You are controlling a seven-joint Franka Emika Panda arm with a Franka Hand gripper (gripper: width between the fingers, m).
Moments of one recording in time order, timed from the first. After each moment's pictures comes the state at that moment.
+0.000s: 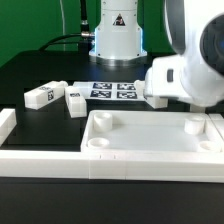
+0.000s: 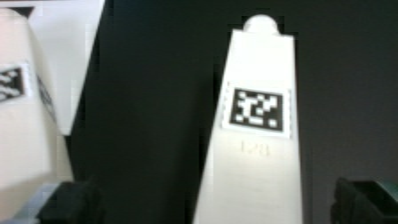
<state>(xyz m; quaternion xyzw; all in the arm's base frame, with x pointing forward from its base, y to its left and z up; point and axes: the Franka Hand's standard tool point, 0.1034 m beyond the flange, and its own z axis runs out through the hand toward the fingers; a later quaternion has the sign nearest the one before) 0.434 0.135 0.016 -0.87 0.05 0.48 0.05</state>
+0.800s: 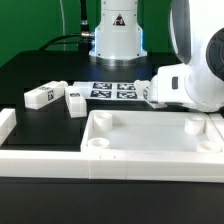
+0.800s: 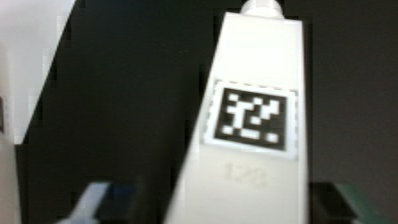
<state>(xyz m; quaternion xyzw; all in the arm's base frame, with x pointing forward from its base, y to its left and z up) 0.420 0.144 0.002 -0.88 0.05 0.47 0.05</state>
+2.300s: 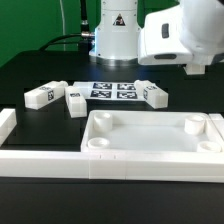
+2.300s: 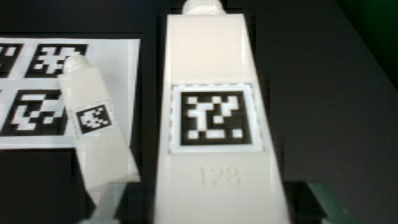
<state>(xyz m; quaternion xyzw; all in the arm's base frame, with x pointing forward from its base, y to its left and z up) 0.475 0.111 0.105 -0.88 0.03 0.47 0.07</state>
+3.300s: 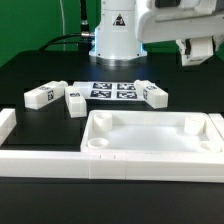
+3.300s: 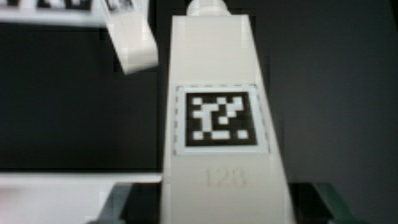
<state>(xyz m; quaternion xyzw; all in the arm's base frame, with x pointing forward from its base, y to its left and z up) 0.529 0.102 0.134 -0.97 0.01 0.24 0.07</state>
